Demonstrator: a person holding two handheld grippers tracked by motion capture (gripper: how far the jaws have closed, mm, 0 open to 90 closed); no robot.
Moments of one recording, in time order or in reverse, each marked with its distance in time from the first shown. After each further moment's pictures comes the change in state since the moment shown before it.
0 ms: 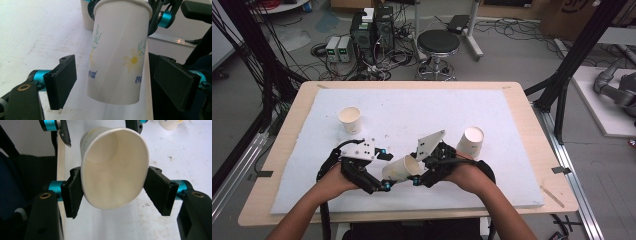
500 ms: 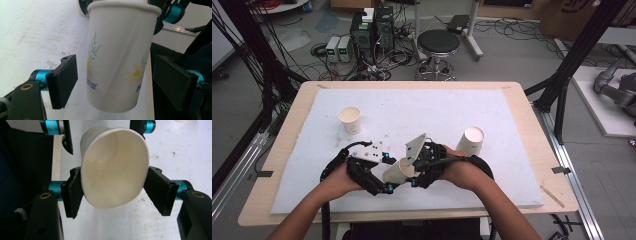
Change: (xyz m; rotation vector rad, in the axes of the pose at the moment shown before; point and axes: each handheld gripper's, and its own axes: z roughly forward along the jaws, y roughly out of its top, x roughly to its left) left arm 0.002 0.000 0.013 0.094 -0.018 0.003; right arm 0.004 0.021 0.010 0.161 -0.004 -0.111
